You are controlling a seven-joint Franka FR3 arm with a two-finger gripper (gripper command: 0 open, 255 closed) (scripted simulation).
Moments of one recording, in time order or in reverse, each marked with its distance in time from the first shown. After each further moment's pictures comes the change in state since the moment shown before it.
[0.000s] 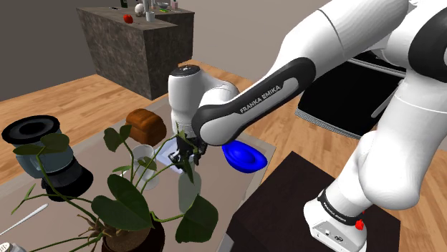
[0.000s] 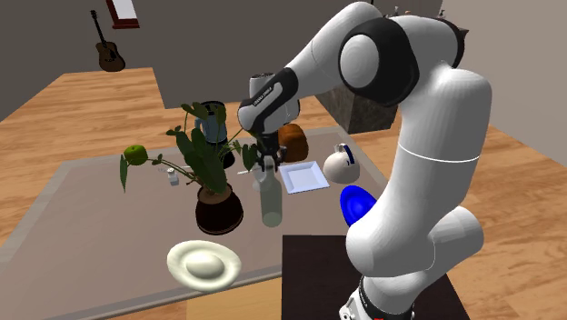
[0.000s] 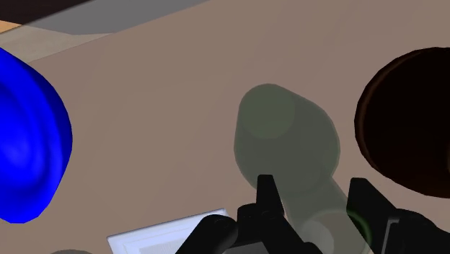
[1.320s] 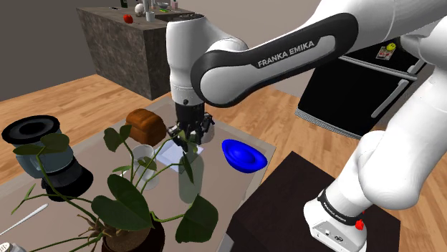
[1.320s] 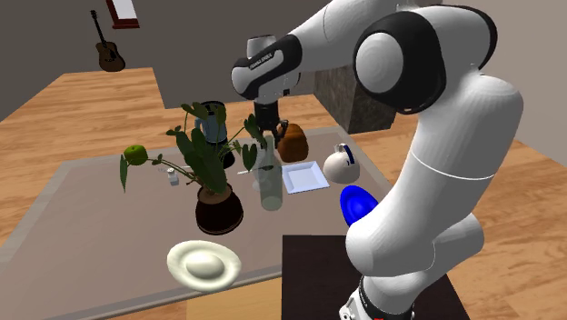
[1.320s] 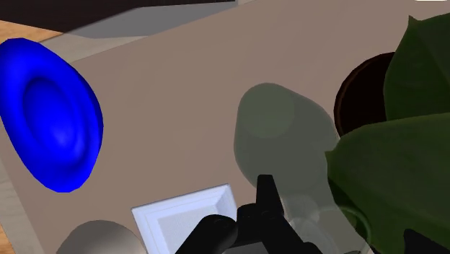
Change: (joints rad) arm -0.014 -0.153 0.009 0.106 0.076 -0.248 -0.055
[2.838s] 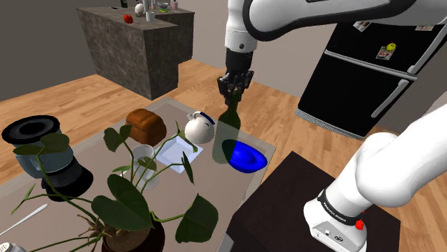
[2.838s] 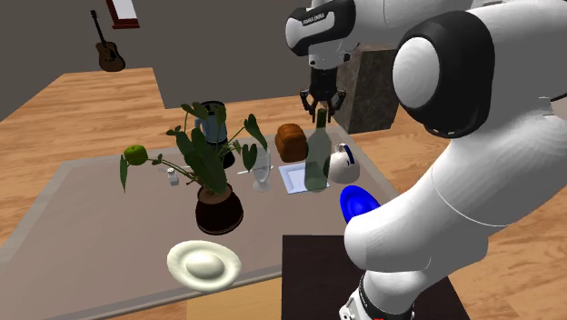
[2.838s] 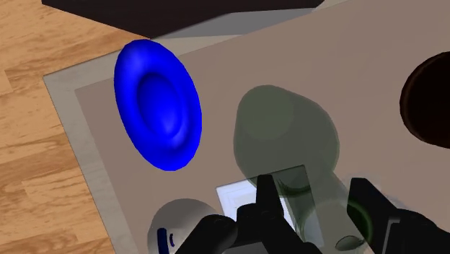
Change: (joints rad) arm -0.136 -0.298 -0.195 -0.054 0.040 -0.235 -0.351
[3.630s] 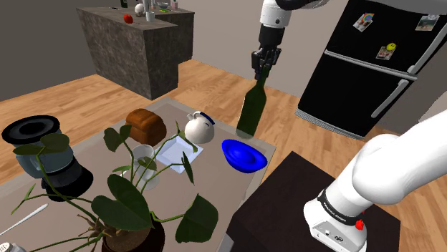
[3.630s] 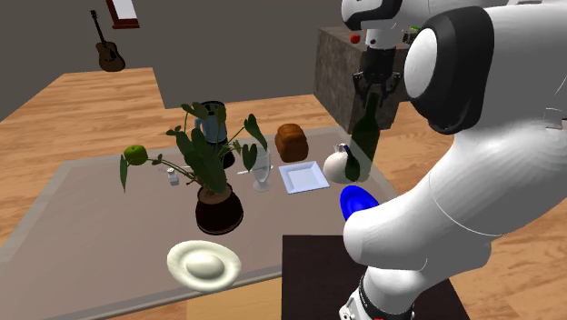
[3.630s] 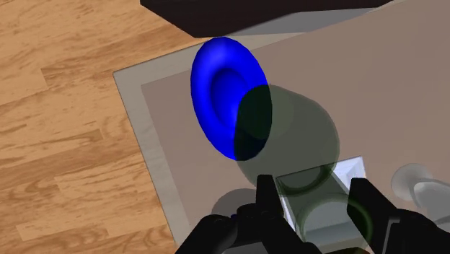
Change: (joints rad) arm -0.115 -0.051 -0.190 0.077 -0.069 -0.124 -0.283
